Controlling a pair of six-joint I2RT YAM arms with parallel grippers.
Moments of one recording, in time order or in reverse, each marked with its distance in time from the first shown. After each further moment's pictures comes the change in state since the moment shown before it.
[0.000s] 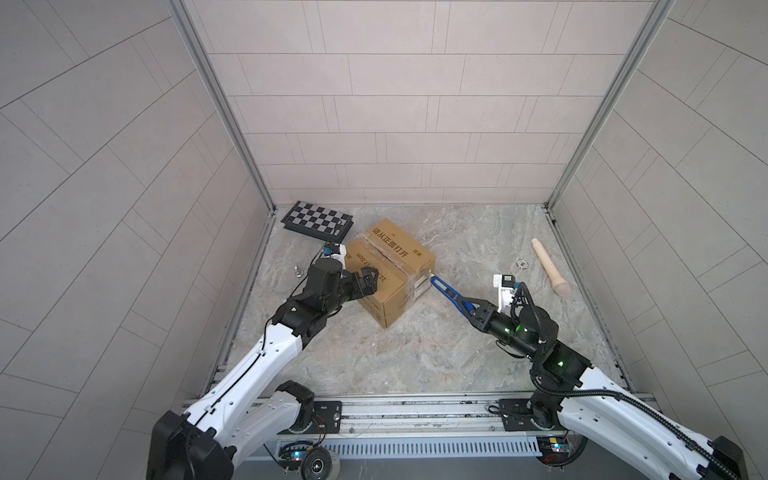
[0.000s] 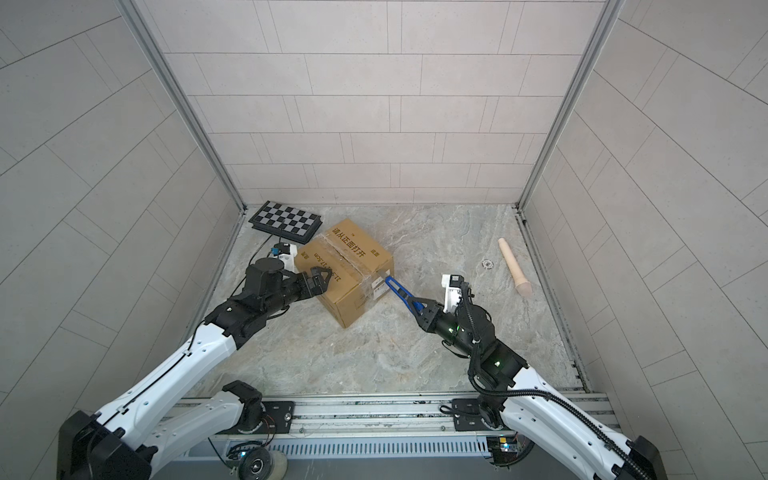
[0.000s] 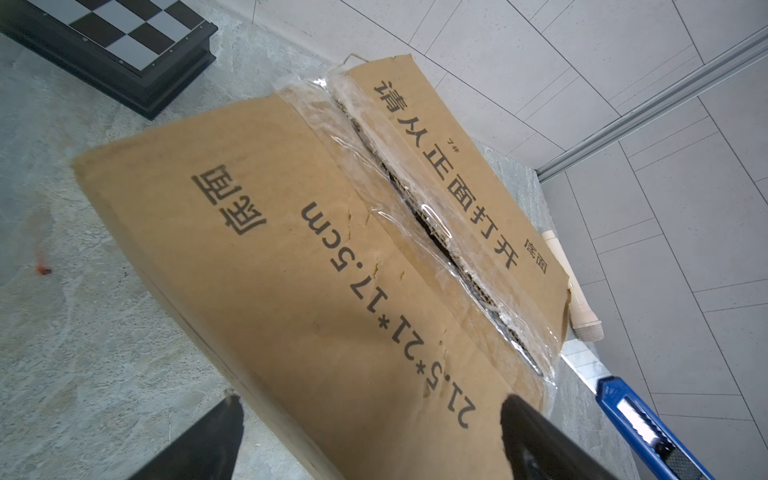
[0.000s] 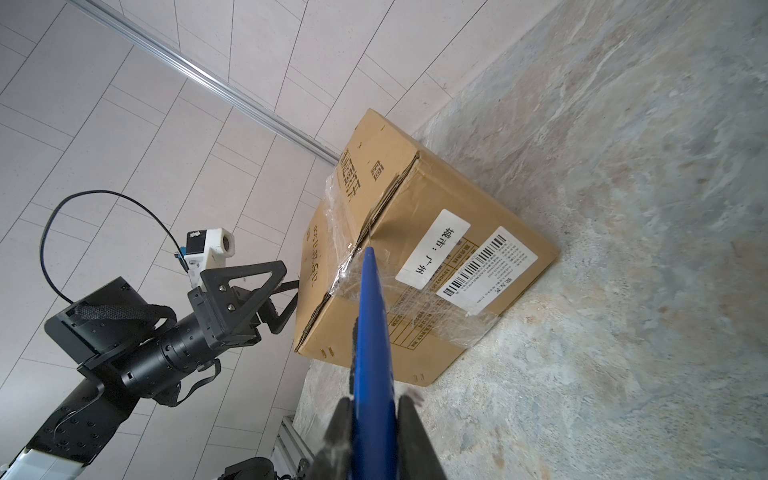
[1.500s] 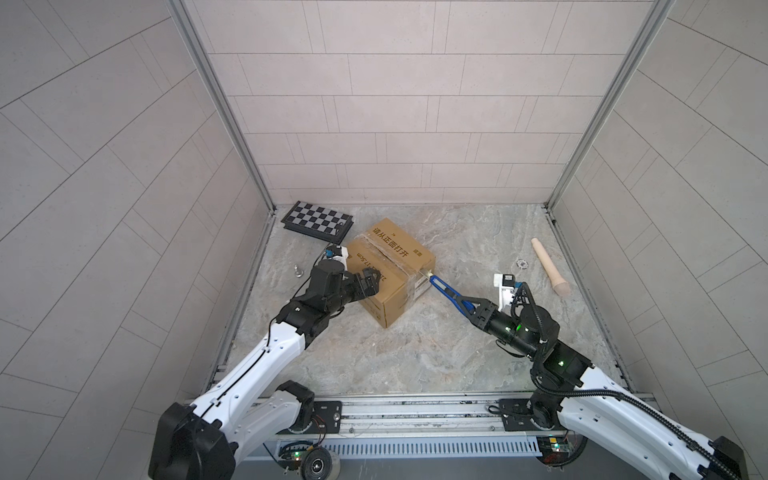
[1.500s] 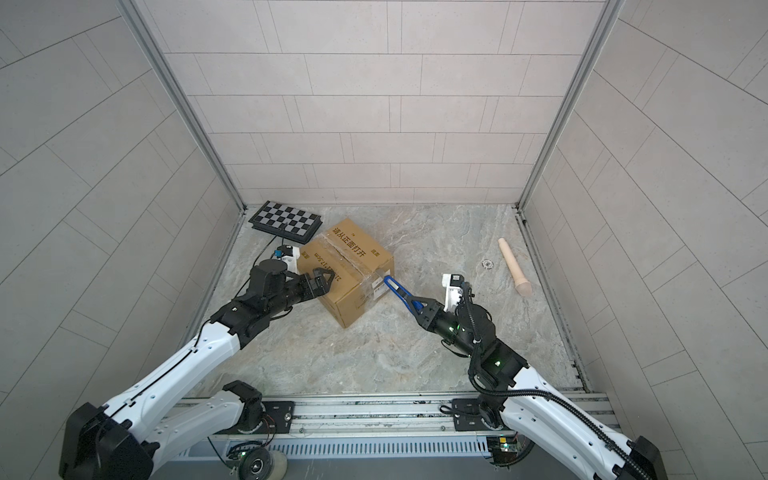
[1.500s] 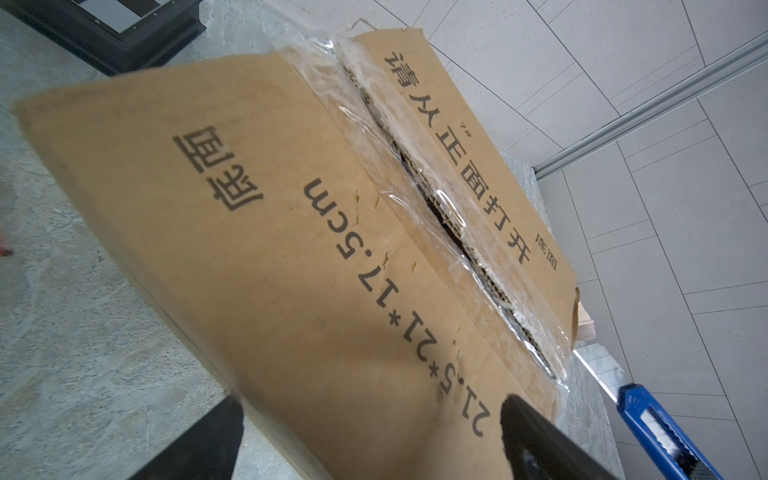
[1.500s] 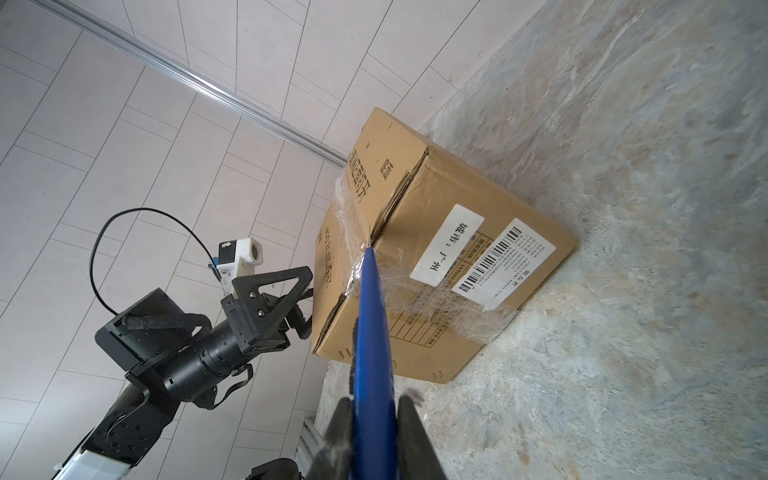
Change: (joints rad) left arm 0.000 0.026 -0.035 0.058 0.026 -0.038; right arm 0.001 -0.007 0.005 0.005 -0.002 0.074
